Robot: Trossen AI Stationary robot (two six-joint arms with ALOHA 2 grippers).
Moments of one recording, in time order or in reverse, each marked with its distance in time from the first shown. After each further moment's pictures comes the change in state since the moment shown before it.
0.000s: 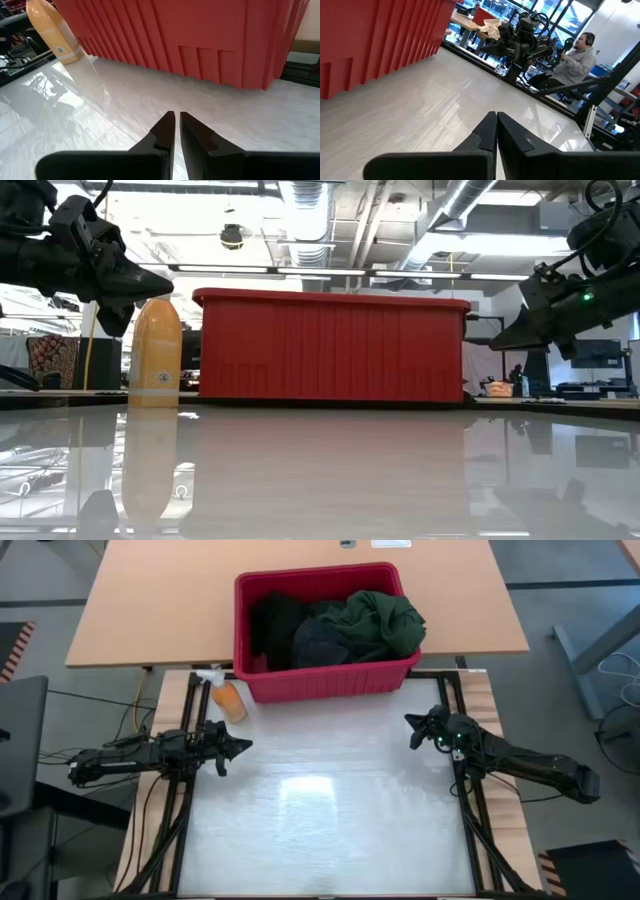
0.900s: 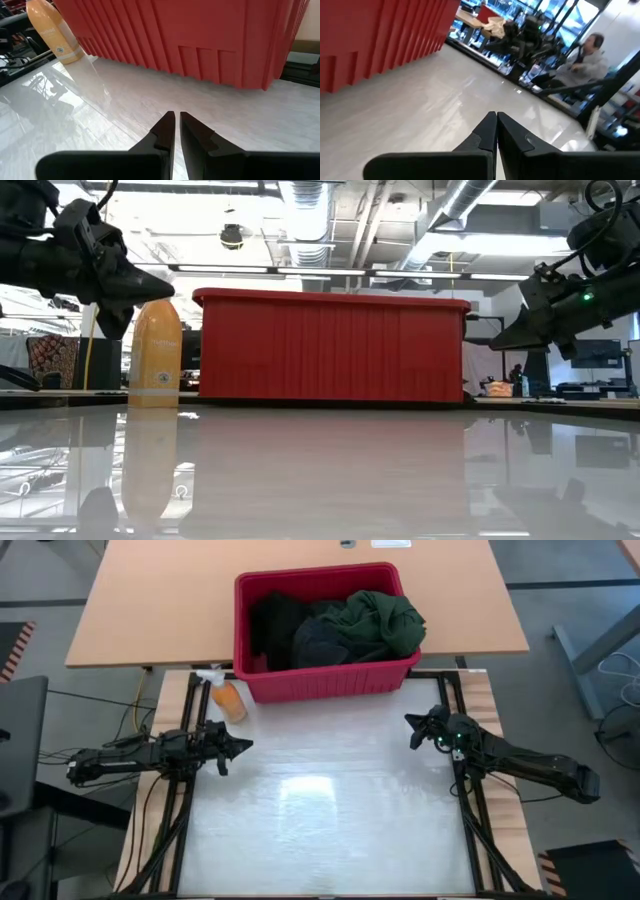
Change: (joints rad) left arm -0.004 0.029 0.000 0.001 -0.014 -0.008; right arm 0.000 0.000 0.000 0.000 0.000 0.000
